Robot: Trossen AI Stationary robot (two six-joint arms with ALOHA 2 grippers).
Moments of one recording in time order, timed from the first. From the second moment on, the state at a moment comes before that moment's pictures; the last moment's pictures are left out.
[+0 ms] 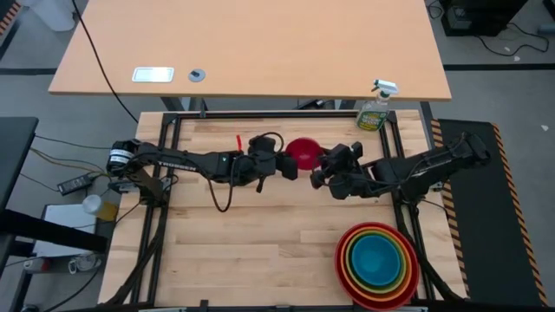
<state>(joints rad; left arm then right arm) -0.05 1.64 1.32 -0.16 -0.64 -0.92 0.25 1.32 1.11 -0.61 1.01 0.77</state>
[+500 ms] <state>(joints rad) -0.05 1.64 1.32 -0.07 -0.61 -0.84 0.22 1.32 1.11 -0.62 0.95 0.76</state>
